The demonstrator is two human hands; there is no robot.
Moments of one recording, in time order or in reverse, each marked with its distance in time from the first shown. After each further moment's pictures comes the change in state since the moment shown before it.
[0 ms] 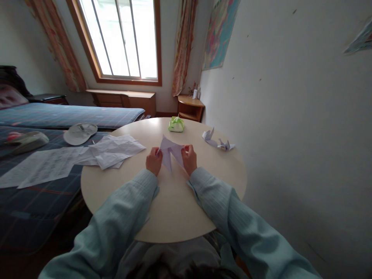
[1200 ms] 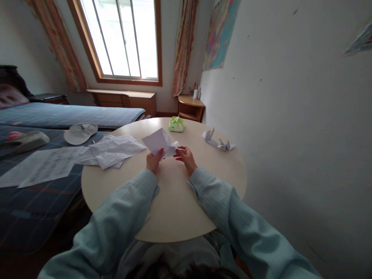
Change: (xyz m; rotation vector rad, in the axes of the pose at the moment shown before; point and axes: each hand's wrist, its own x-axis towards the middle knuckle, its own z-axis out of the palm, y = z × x) left_hand 0.003 0.005 0.003 -0.734 -0.066 -0.341; right_hand 0.001 -0.002 0.005 0.588 -0.284 0.361
